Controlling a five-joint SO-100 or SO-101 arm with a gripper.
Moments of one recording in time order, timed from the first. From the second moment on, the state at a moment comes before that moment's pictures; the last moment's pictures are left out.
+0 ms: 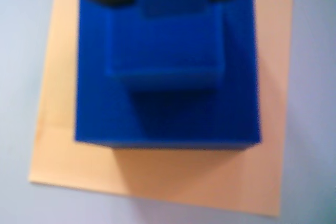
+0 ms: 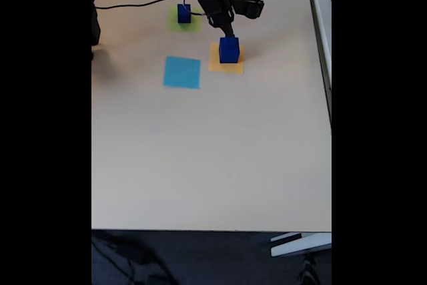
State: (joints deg) arm 3.6 60.8 52.5 68.4 80.5
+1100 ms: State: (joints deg) arm 3.7 59.6 52.4 65.8 80.3
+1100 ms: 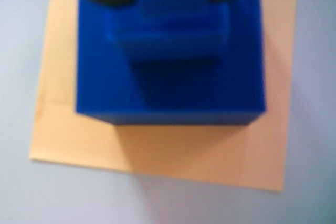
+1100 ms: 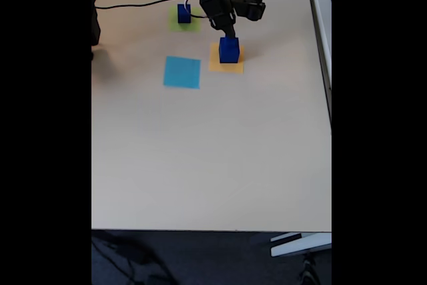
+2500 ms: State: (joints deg) arm 3.7 61.3 55.2 65.7 80.2
